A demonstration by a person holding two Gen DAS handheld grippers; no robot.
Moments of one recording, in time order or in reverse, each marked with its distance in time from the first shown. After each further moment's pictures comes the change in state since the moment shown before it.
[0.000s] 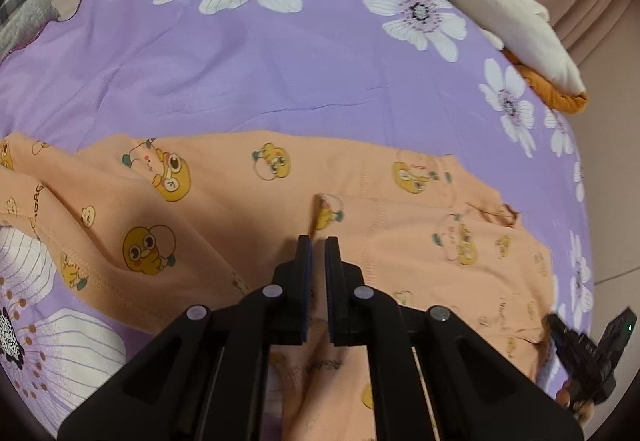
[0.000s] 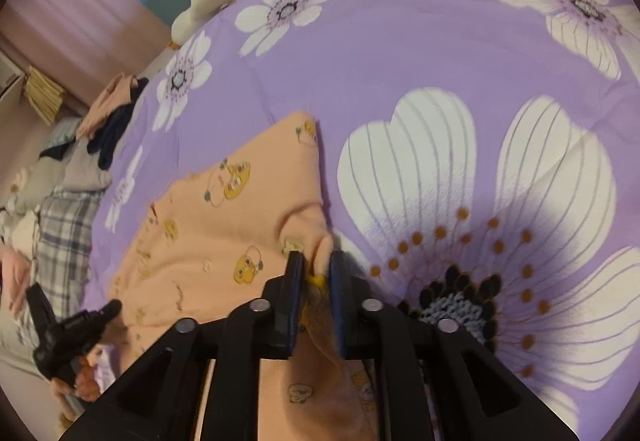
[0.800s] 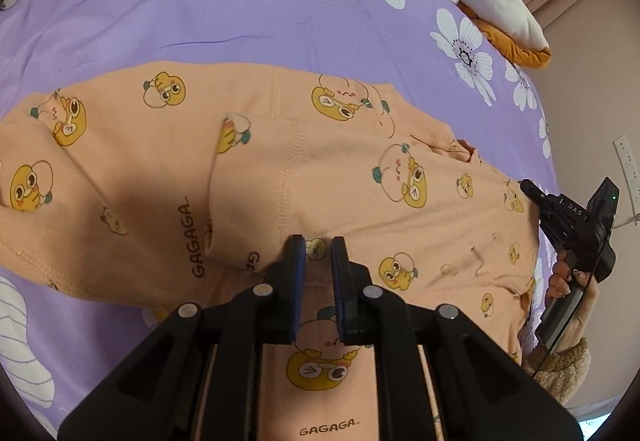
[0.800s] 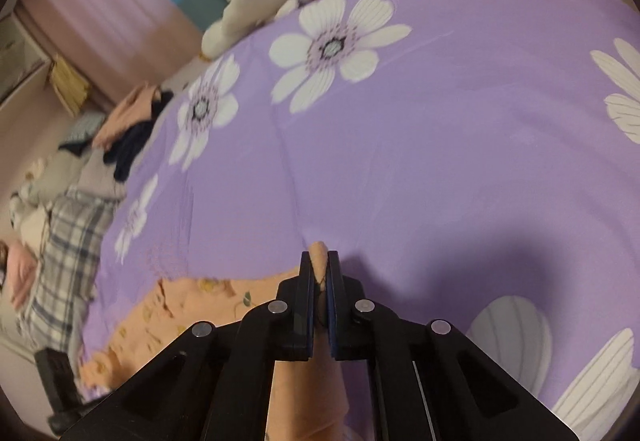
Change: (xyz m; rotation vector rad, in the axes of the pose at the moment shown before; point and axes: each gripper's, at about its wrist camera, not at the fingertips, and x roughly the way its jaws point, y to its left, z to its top) left arm 0.032 -0.038 -0.024 0.066 0.126 -0.142; right arm 0.053 0.016 0.089 -0.110 -0.055 0.094
